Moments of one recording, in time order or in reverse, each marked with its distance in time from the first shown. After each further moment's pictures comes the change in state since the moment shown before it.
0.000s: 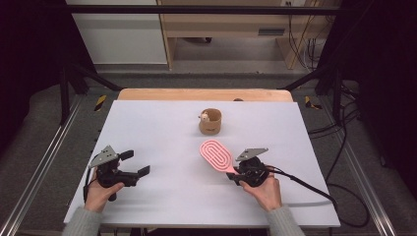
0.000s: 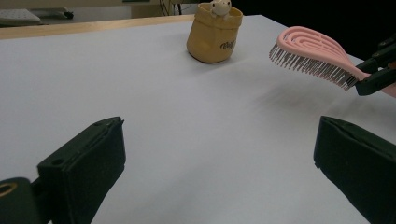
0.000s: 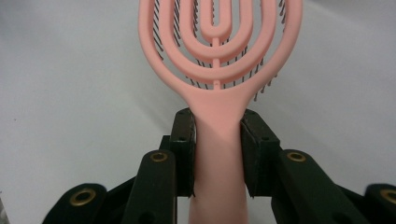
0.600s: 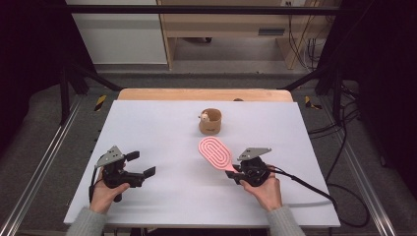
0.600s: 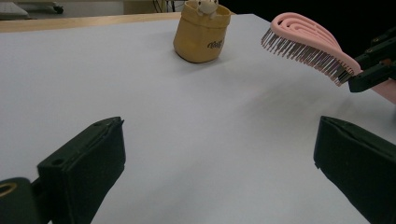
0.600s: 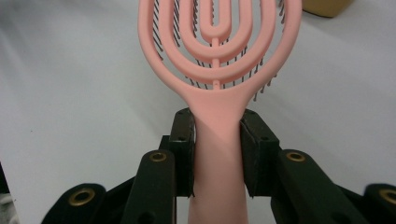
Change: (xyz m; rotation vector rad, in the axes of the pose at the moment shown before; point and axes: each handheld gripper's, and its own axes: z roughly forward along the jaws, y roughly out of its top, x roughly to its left) left arm -0.012 0.003 0.010 0.009 -0.023 -0.016; right arm 0.000 0.002 -0.006 -0.067 0.023 -0.008
